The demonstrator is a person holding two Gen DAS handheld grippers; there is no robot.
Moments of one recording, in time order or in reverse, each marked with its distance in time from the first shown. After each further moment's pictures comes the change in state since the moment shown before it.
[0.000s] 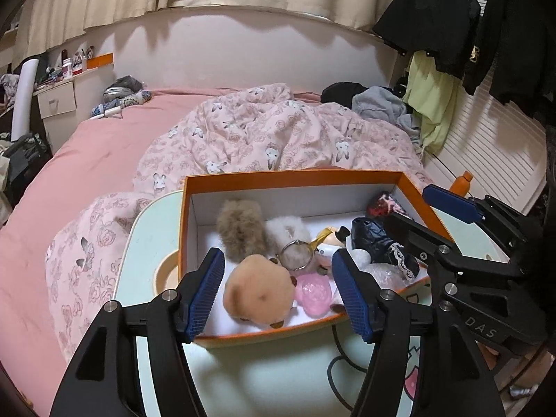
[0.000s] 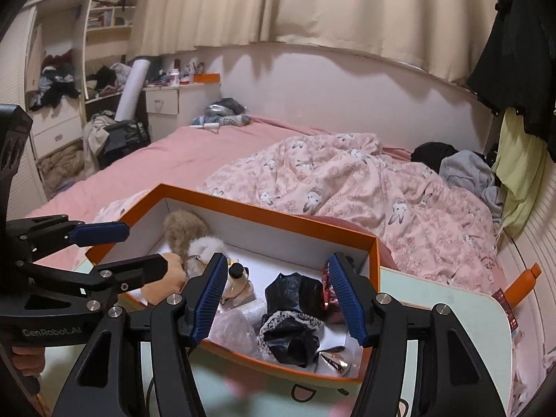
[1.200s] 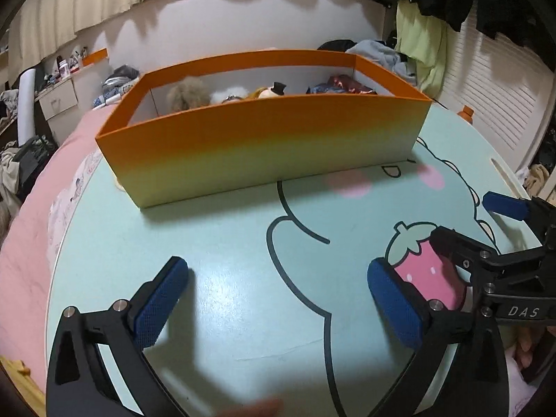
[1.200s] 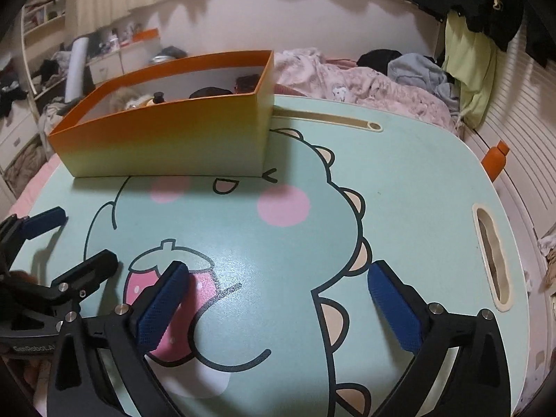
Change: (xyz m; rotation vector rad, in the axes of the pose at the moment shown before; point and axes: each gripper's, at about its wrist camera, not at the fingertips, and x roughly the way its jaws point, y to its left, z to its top) left arm 0.010 -0.063 -0.104 0.095 0.106 0.075; right arm -0.040 -0.037 -0.134 0.207 0.267 -0.137
